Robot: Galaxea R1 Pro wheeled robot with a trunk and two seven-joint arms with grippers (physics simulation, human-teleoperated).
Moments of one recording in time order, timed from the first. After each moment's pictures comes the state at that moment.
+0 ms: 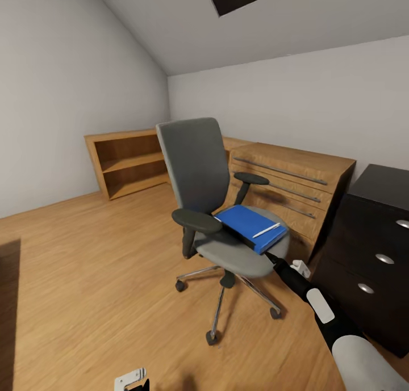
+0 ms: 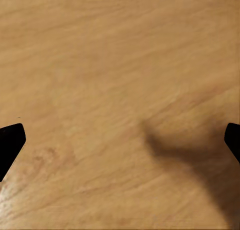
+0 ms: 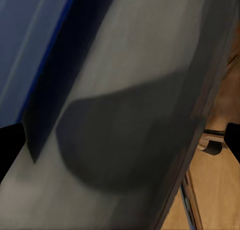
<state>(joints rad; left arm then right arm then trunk) -0.26 -0.06 0.03 -0.37 0.24 -0.20 0.08 -0.65 -0.10 -0.23 -0.61 -0.72 0.30 0.39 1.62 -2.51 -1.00</state>
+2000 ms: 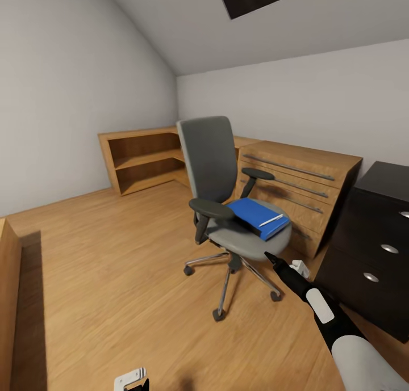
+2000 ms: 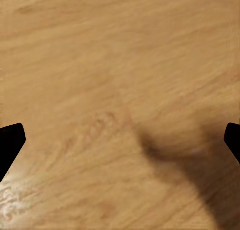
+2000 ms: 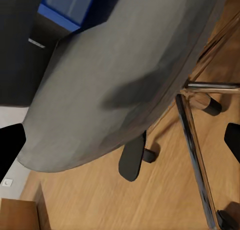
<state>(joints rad) -0.26 -0.06 0.03 -0.37 0.24 -0.20 0.08 -0.65 -0.10 -0.23 -0.61 -0.72 0.30 0.39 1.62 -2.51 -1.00</state>
